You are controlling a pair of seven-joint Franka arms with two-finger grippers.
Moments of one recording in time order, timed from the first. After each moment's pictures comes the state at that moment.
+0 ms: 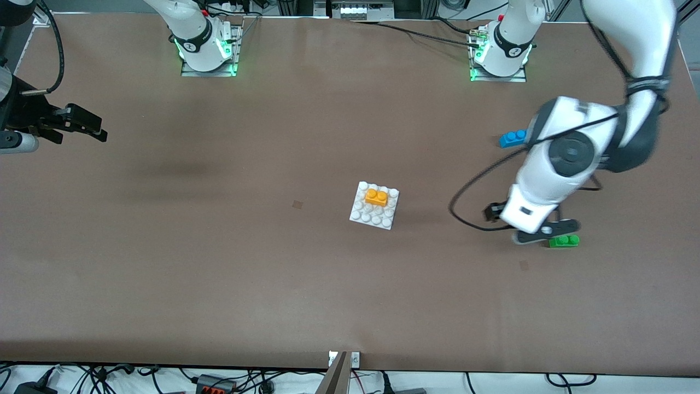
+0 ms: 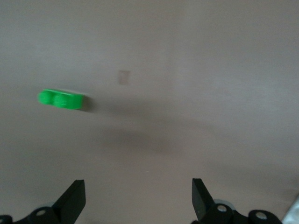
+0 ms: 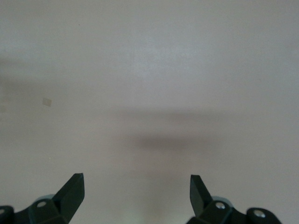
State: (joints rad) left arm 0.04 0.38 -0.29 -1.64 0.27 1.92 -0.56; right arm -0.01 0.01 -0.01 -1.65 0.06 1.62 -0.06
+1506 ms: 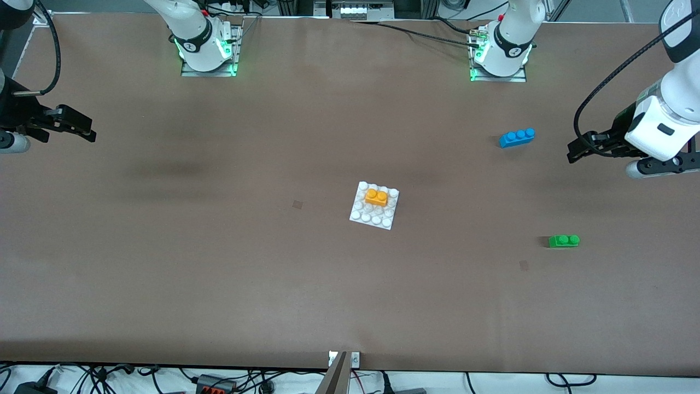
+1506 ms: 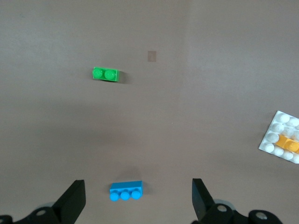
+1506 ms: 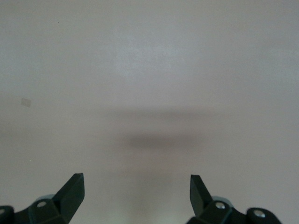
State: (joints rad) left arm 0.10 0.02 -0.14 -1.69 0.00 1.67 -0.20; right arm -0.01 0.00 -0.02 -1.65 -0.01 1.62 -0.06
